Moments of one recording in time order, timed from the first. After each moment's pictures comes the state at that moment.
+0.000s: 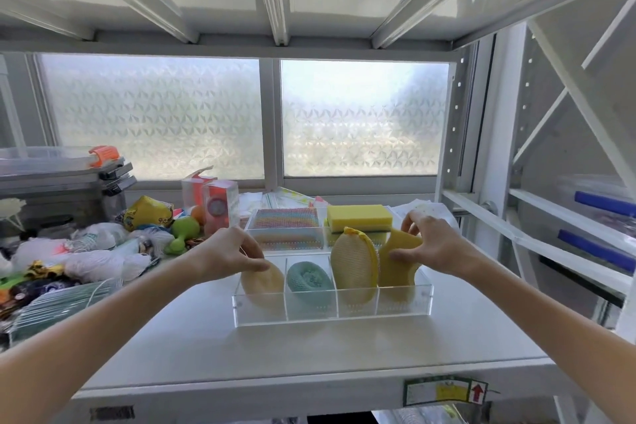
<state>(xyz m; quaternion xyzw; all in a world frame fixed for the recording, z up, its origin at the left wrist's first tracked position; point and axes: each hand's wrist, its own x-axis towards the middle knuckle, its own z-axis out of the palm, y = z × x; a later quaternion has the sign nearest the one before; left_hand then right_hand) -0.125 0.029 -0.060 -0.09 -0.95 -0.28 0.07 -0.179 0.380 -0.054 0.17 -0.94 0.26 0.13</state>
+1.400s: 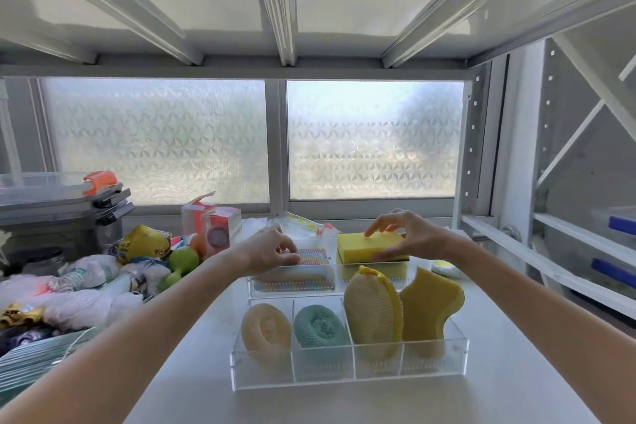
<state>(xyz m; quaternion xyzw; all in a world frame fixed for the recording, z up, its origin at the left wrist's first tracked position) -0.215 0.050 -0.035 -0.11 -0.98 -0.14 0.09 -0.271 0.343 -0.021 0.32 -0.90 0.30 0.04</state>
